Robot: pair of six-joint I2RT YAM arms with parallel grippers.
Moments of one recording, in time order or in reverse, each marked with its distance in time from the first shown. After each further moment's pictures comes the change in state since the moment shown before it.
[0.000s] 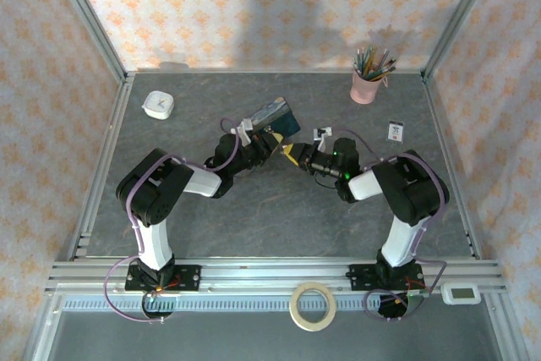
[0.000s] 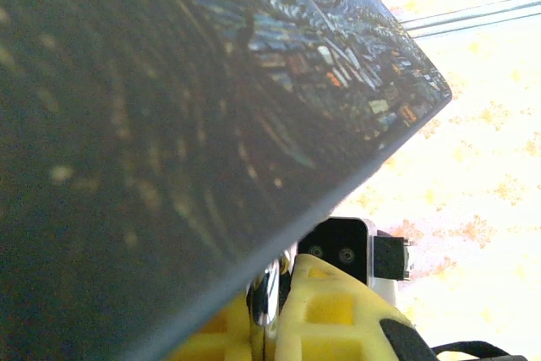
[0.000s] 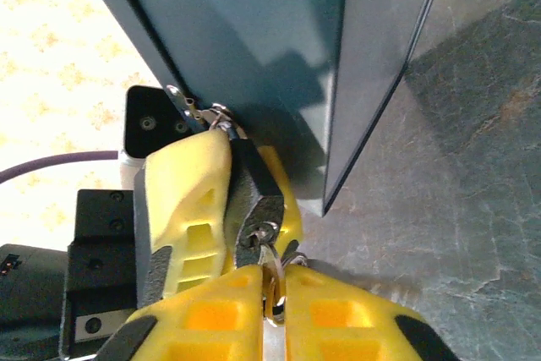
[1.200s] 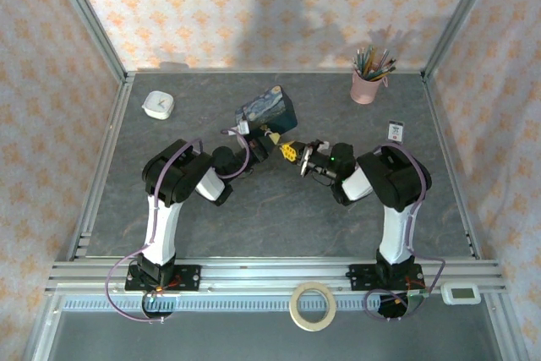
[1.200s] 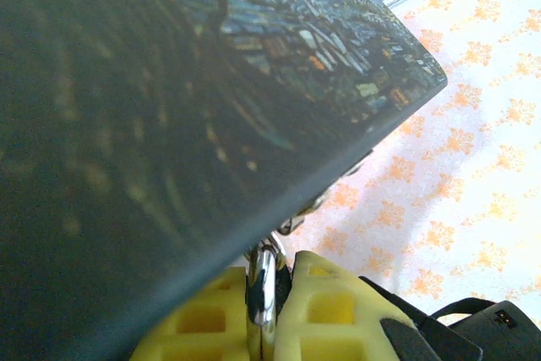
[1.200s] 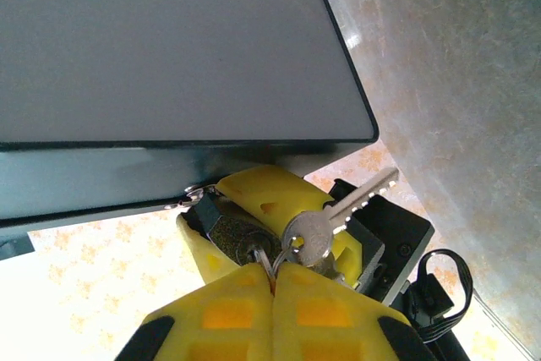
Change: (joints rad) left arm 0.036 0.259 -0.032 0.550 0.052 0.190; right arm 0.017 0.164 0.018 0.288 0.054 0.853
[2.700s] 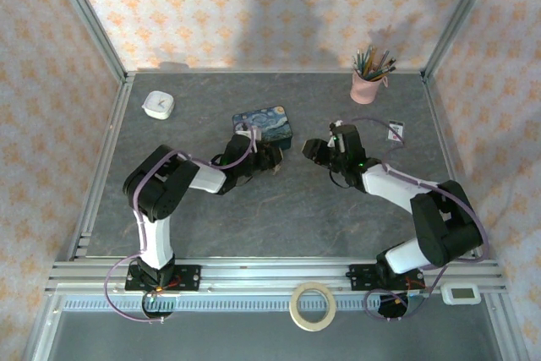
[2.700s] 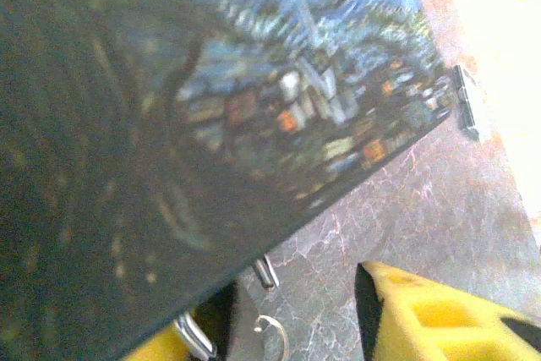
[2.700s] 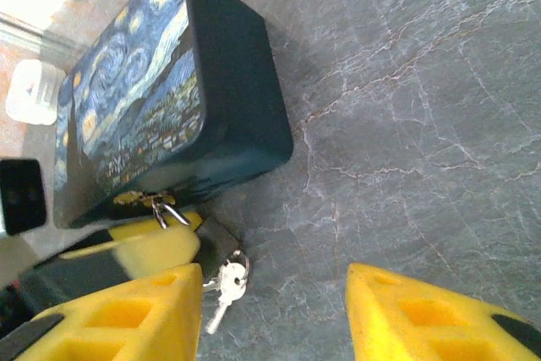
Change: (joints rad) left arm -0.034 -0.211 0.100 -0.917 -0.143 0.333; right arm -0.013 -0.509 0.130 -1.259 0.426 -1.364
